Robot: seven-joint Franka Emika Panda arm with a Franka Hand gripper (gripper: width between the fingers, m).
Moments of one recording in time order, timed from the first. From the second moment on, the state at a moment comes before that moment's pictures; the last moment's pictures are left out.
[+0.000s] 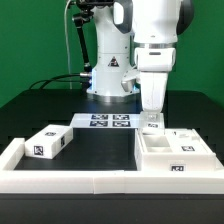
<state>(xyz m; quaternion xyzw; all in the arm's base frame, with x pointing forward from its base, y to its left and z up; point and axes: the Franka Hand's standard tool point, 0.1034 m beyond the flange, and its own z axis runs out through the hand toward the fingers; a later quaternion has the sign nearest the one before) 0.455 0.070 0.055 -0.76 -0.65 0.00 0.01</state>
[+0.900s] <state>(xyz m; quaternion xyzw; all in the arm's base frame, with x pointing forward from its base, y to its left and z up) 0.453 0.073 0.053 -0.76 -0.65 -0.01 0.01</state>
